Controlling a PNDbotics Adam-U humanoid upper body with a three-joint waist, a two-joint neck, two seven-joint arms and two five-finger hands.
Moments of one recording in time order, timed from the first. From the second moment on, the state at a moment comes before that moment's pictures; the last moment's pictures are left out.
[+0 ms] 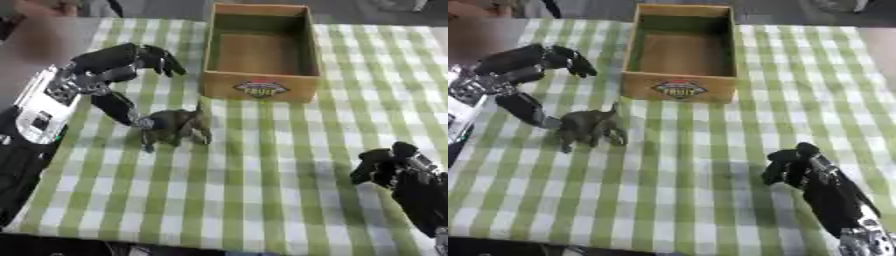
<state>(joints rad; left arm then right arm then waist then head) -0.46 0.63 -0.03 -1.55 -0.49 -0.56 -0.55 -0.21 -0.24 0.23 -1.64 -0.22 -0.03 0.34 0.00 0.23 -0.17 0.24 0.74</state>
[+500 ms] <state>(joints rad) -0.49 0.62 -0.06 -1.50 -0.55 -0.58 -0.53 -0.21 -0.24 0.23 -1.64 -0.22 -0.03 0.34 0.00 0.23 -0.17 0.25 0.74</state>
